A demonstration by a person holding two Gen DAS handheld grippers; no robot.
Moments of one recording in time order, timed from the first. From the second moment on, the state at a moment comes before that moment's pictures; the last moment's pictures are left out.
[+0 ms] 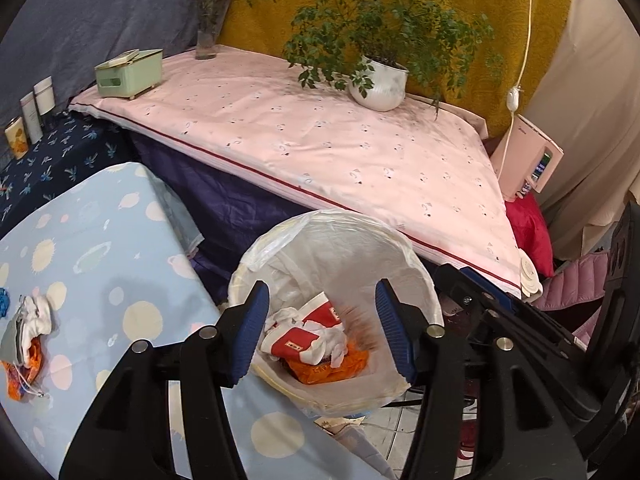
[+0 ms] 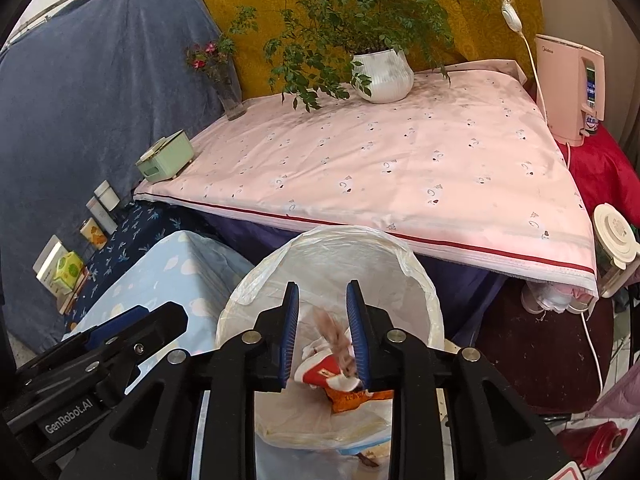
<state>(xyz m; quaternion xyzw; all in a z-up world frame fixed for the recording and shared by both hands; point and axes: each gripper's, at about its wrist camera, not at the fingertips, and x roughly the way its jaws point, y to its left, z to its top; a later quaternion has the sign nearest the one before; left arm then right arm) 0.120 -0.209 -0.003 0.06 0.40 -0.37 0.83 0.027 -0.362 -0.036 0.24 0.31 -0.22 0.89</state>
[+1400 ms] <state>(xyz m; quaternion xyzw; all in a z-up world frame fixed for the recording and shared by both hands) 0.174 -0.007 -0.020 -0.03 0.42 -0.21 0.88 0.098 -0.196 -0.024 0.16 0.35 -0.09 0.92</state>
